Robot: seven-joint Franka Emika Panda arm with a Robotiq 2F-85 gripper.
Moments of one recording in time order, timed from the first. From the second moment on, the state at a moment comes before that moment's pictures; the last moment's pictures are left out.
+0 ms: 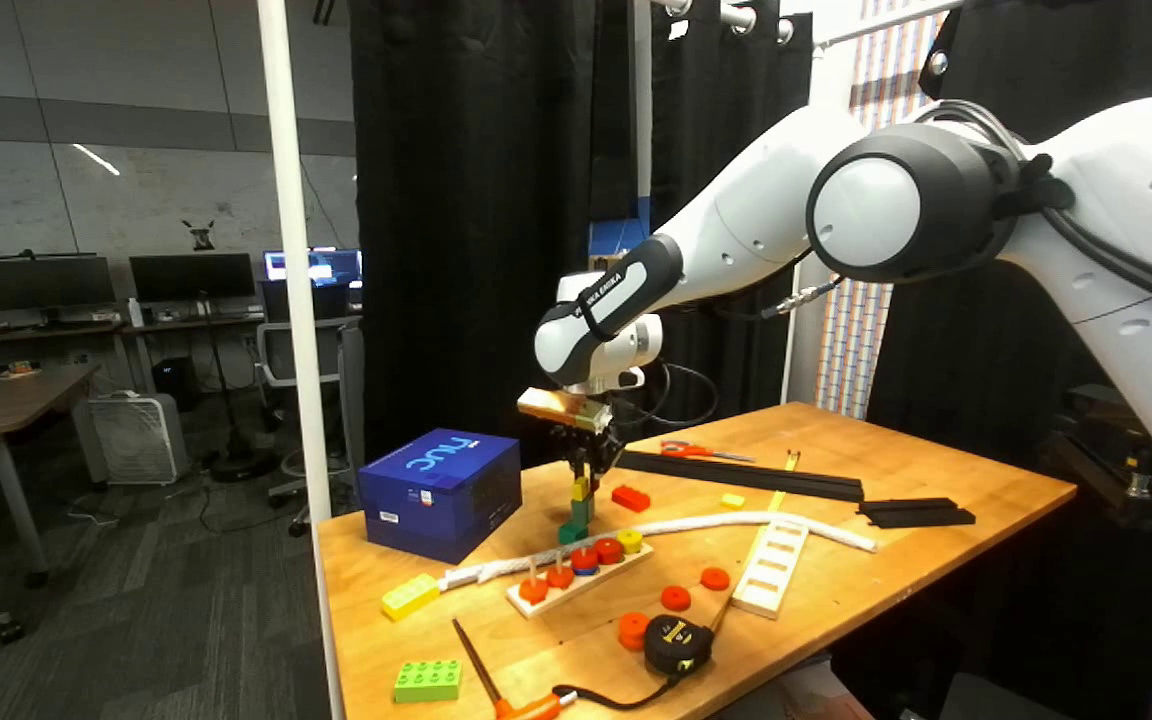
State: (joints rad) arm 0.02 0.62 -0.15 -1.56 0.05 2.24 1.20
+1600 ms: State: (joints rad) arm 0.10 0.07 -0.15 -2.03 -0.37 2.22 1.16
